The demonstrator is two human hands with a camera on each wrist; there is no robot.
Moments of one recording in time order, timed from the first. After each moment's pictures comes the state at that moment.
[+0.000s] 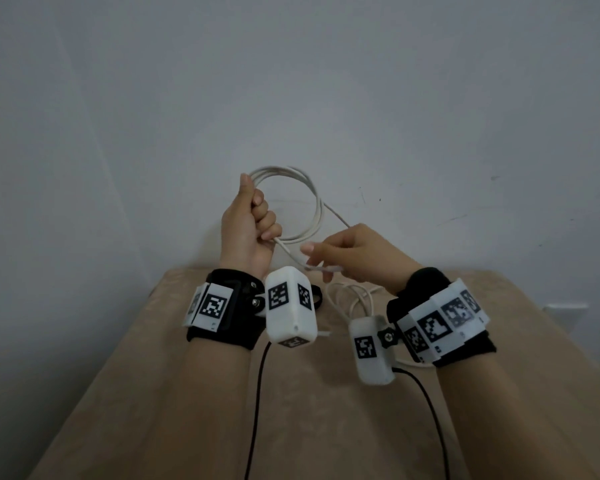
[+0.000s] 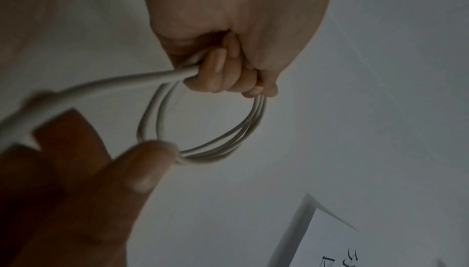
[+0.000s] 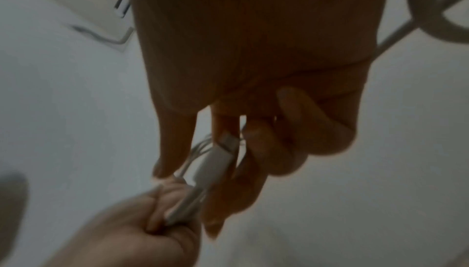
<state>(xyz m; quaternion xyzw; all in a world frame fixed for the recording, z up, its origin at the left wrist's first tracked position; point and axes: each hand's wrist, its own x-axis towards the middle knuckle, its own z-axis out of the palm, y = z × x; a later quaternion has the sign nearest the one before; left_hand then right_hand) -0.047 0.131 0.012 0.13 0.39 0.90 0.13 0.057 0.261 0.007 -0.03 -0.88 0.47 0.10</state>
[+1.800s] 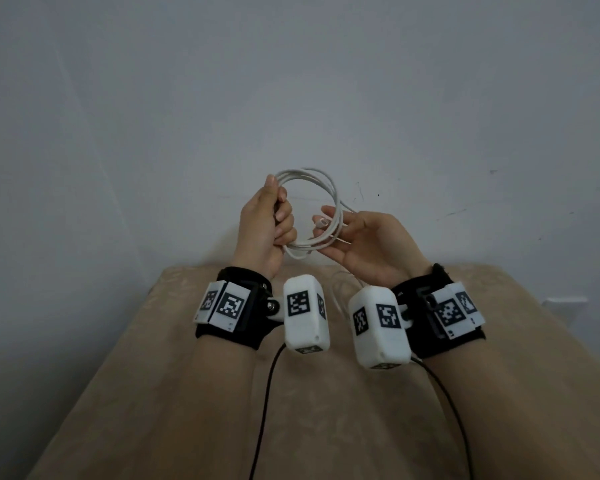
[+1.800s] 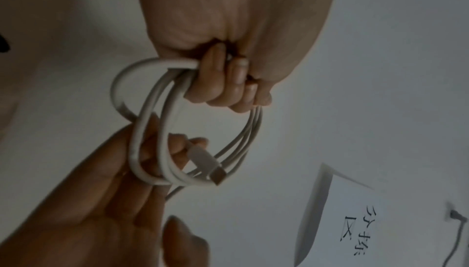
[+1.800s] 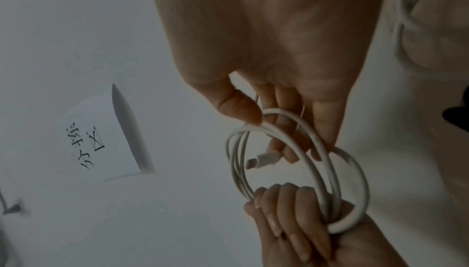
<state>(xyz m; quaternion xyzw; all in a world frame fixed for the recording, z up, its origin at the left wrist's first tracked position) -0.038 0.144 0.007 0.21 0.45 0.85 0.15 0.046 0.273 0.001 -0.04 -0.38 0.92 0.04</state>
